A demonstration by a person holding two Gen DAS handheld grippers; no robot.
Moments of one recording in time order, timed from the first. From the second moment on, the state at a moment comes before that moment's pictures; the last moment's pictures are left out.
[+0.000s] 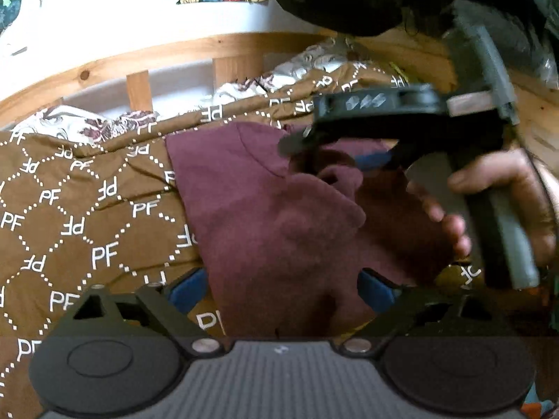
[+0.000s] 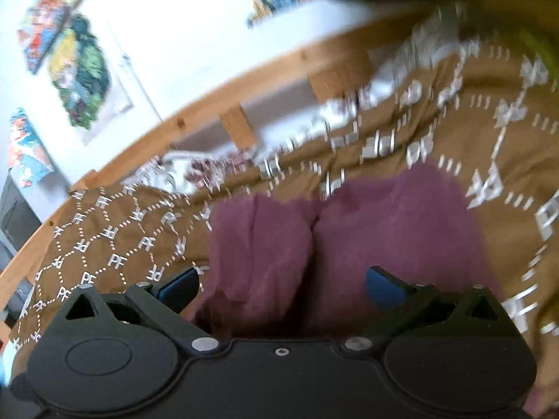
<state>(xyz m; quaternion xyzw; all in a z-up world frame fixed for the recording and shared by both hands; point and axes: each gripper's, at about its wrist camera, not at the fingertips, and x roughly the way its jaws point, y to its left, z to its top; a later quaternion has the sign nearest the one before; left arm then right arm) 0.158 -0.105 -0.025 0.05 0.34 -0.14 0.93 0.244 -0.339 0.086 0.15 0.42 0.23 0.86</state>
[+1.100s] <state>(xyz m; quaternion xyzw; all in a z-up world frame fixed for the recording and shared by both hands) 0.159 -0.167 -0.021 0.08 0.28 -0.23 0.93 0.209 -0.373 0.125 0.00 0.30 0.17 0.94</state>
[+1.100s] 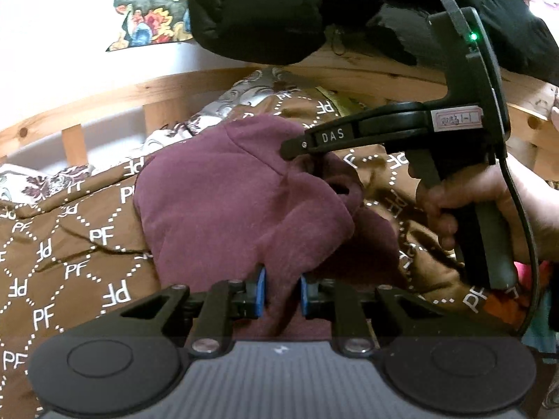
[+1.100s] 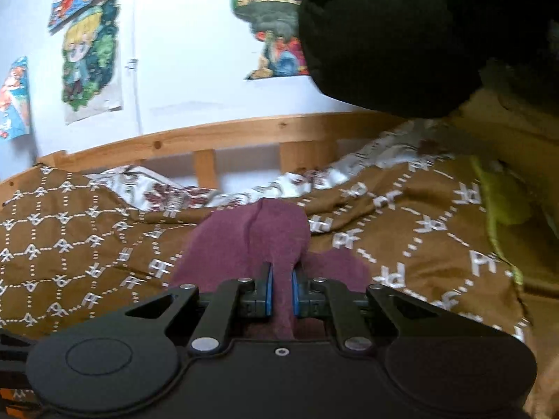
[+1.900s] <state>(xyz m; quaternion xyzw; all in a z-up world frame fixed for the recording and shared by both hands) 0.167 -0.108 -0.004 -0.09 0.29 -0.17 0.94 0.205 -0.416 0.089 -0.01 0.35 0.10 0.93</state>
